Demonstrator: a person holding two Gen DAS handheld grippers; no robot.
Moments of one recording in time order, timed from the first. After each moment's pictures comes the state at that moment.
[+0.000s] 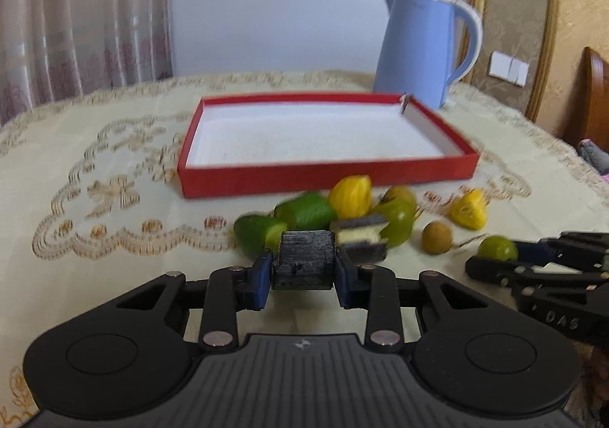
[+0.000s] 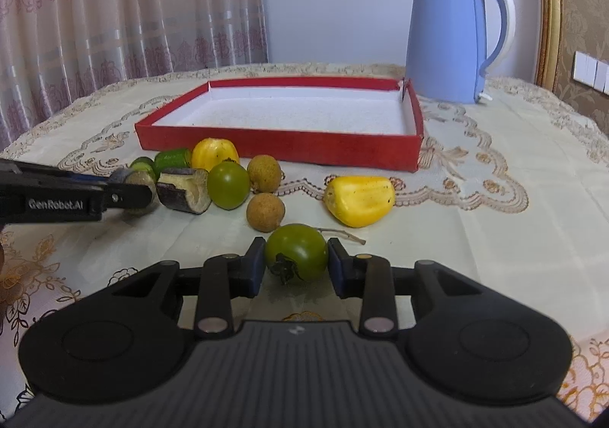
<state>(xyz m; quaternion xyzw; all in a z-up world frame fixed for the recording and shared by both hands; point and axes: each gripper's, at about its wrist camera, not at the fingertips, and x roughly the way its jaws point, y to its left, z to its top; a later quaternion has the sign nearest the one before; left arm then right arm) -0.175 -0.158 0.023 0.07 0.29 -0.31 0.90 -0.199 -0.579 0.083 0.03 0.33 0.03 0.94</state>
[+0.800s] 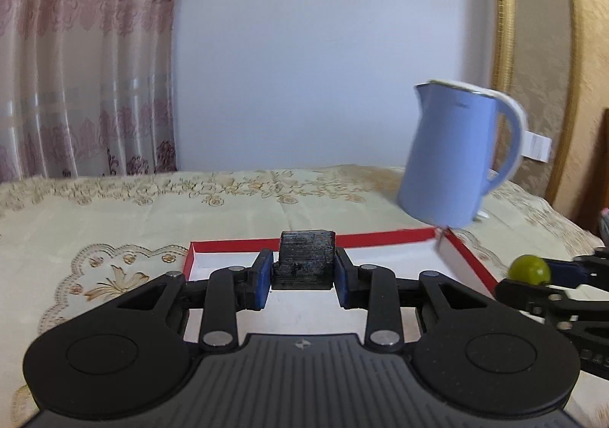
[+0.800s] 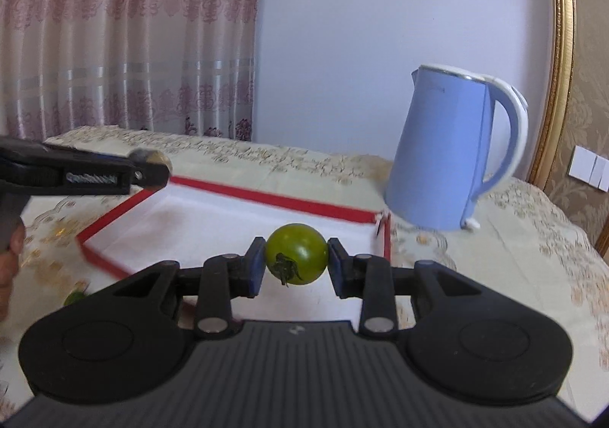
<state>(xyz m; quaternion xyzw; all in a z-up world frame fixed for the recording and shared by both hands) -0.051 -0.224 0.075 0.02 0.22 -0.29 0.93 -0.077 -0.605 0.149 -0.04 0.26 0.01 0.97</state>
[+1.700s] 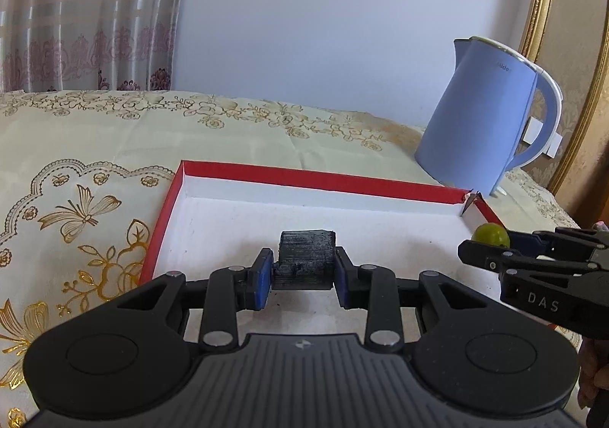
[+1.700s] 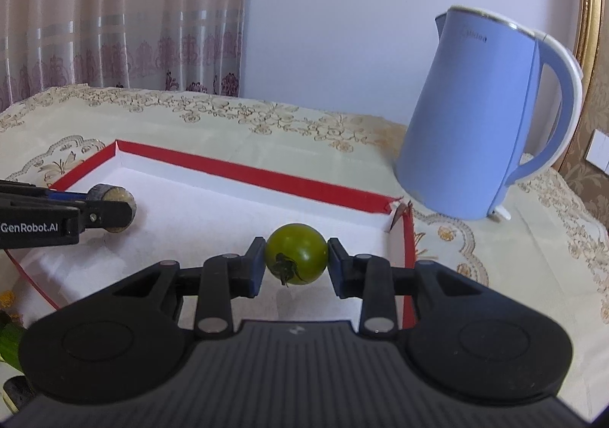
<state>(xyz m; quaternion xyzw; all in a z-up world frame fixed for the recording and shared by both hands) -0.007 -0.222 0.021 -0.02 0.31 -0.30 0.90 0.003 -0.609 0.098 -0.05 0.33 -0.01 0.94</state>
